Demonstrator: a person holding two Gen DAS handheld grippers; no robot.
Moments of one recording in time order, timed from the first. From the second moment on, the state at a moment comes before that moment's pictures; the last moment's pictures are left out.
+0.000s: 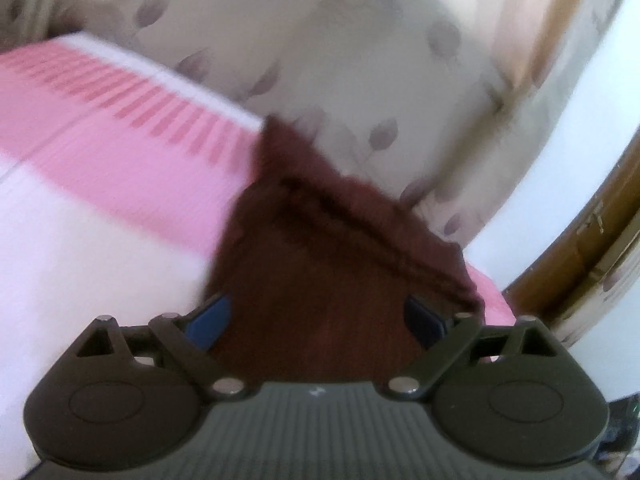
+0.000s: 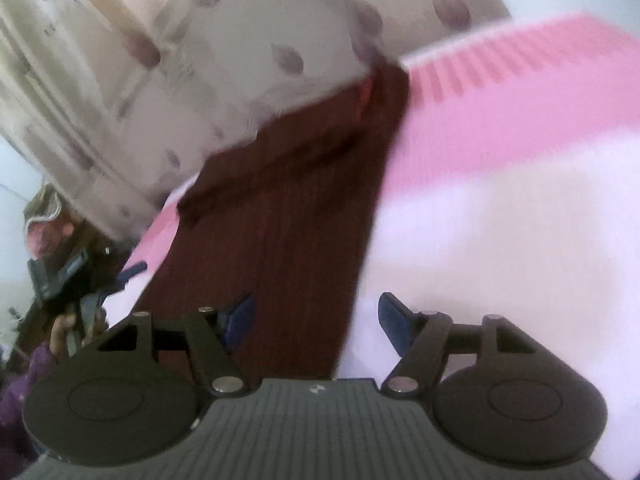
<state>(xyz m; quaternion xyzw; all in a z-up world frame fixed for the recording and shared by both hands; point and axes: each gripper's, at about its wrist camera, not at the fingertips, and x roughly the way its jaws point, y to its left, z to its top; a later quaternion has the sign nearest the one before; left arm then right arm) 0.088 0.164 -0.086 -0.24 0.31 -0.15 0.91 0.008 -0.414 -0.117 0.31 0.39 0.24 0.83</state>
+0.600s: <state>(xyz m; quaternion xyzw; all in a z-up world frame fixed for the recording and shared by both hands) -0.008 0.186 -0.121 -0.27 0.37 -0.23 0.86 -0.077 -0.385 -0.146 0.42 0.35 0.27 0.79</state>
